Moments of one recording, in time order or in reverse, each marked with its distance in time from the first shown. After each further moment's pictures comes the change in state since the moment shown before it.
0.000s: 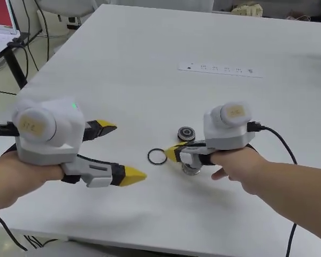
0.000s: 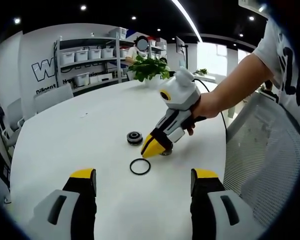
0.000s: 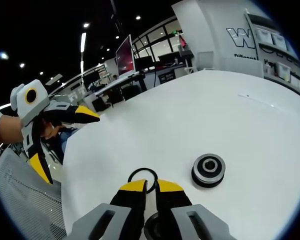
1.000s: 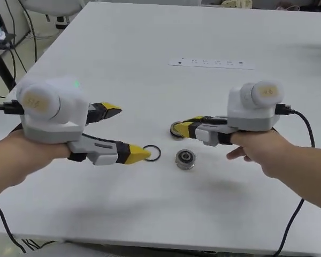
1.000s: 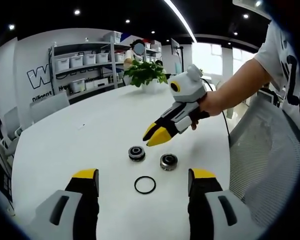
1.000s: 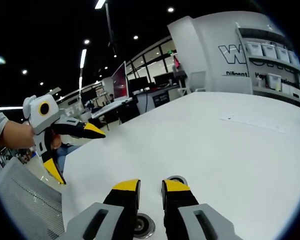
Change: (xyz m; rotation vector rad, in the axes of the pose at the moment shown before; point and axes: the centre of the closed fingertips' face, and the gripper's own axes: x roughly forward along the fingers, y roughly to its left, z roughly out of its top) left arm 0.022 0.010 0.034 0.048 -0.028 -0.025; right arm -0.051 -0.026 0.037 -0.014 -0.176 -0.056
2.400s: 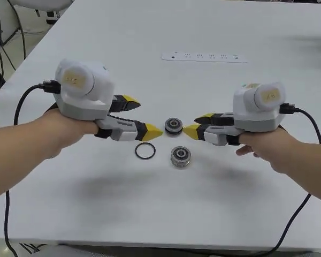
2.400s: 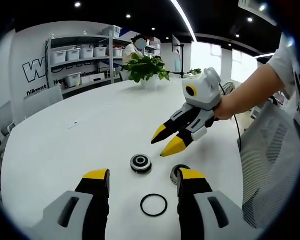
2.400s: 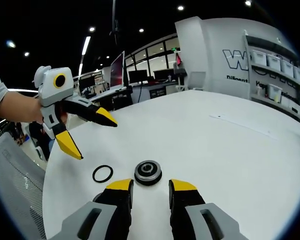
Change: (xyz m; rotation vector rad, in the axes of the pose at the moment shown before) left arm 0.064 0.016 0.005 -0.035 0.033 -0.053; right arm -0.005 -0.041 -0.026 -0.108 0.061 -0.052
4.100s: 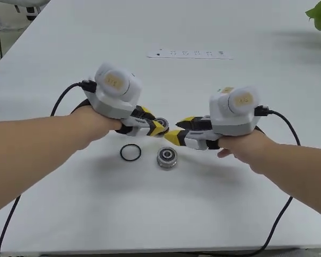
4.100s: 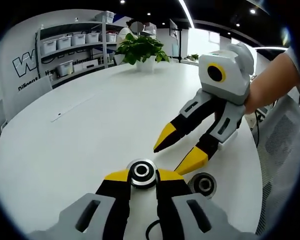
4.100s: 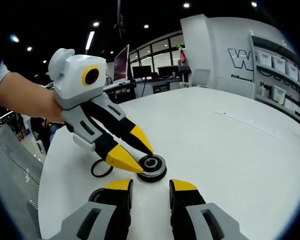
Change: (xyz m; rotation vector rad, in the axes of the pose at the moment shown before) left arm 0.075 0.003 -0.015 0.021 0.134 -0.034; right arm 0.014 0.001 -0.012 -0.032 0.034 0.019
